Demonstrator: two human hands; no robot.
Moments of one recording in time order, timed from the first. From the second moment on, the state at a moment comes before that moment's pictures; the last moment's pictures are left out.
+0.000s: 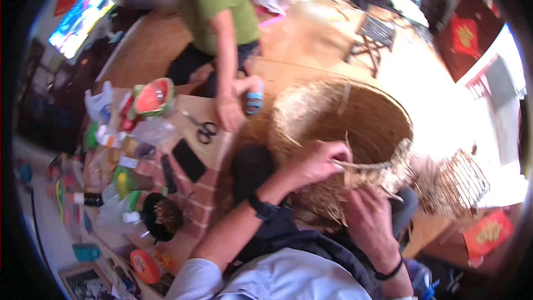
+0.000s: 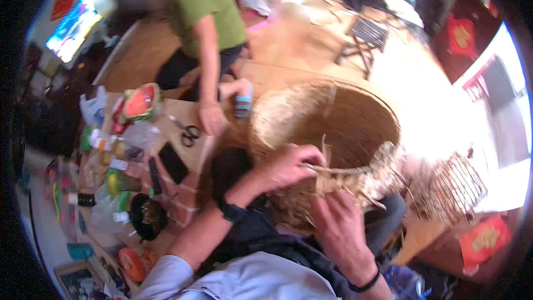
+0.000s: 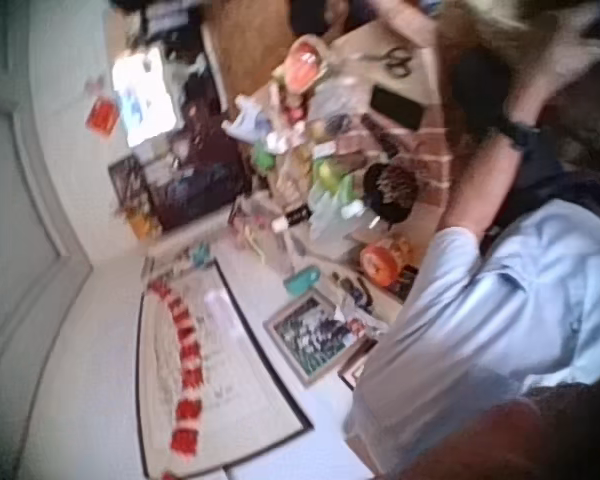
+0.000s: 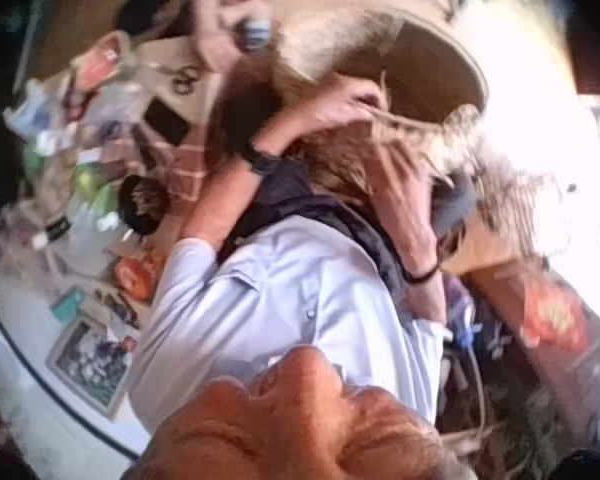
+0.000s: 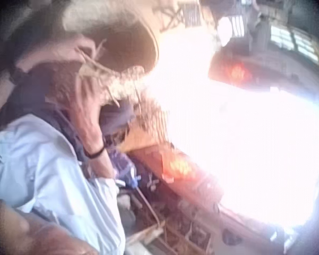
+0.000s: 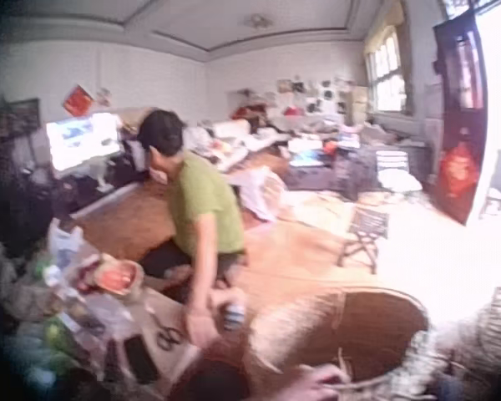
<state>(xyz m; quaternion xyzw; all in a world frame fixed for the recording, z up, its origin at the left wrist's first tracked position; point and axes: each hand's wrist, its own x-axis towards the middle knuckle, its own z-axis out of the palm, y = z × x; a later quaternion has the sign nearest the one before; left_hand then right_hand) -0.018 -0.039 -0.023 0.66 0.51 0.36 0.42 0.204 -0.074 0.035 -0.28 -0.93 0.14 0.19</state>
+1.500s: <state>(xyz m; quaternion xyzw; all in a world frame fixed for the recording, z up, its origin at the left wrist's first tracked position) -0.021 -0.024 -0.013 0.74 0.46 0.26 0.41 0.219 -0.054 -0.019 -0.45 -0.86 0.20 0.15</state>
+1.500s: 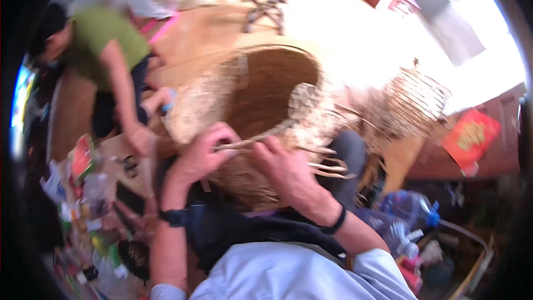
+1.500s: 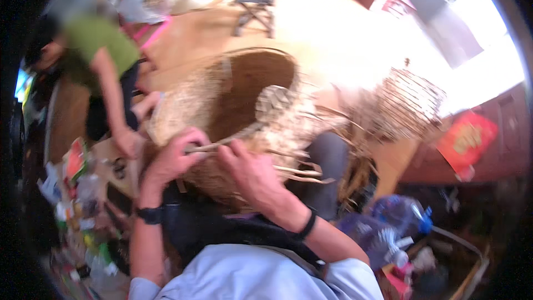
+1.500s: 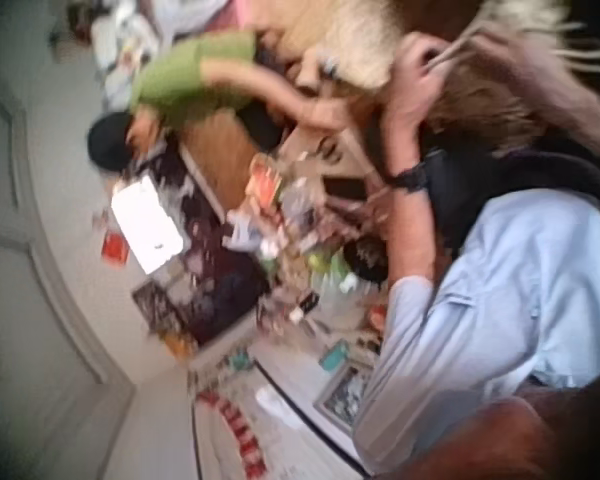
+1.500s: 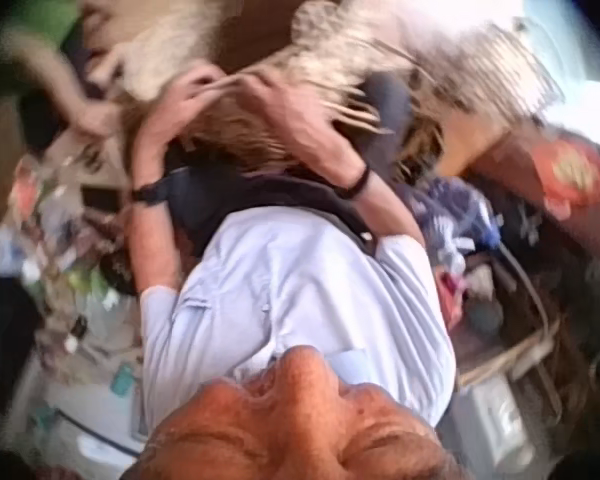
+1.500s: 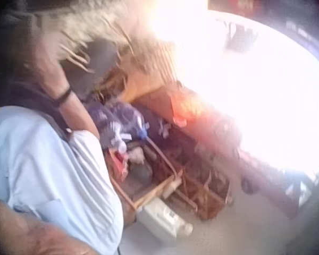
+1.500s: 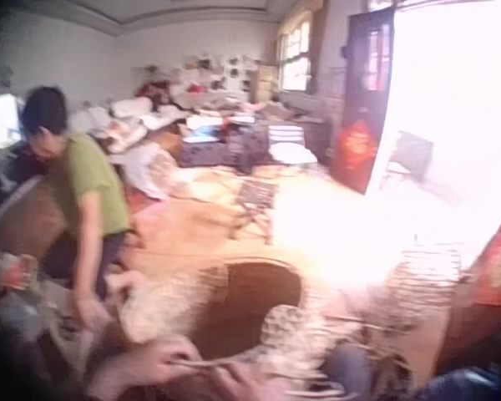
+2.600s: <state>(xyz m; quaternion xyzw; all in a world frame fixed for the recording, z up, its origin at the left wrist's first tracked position) -0.050 -0.032 -0.004 0.67 0.60 0.18 0.40 0.614 -0.190 -0.426 -0.89 -0.35 0.25 0.14</state>
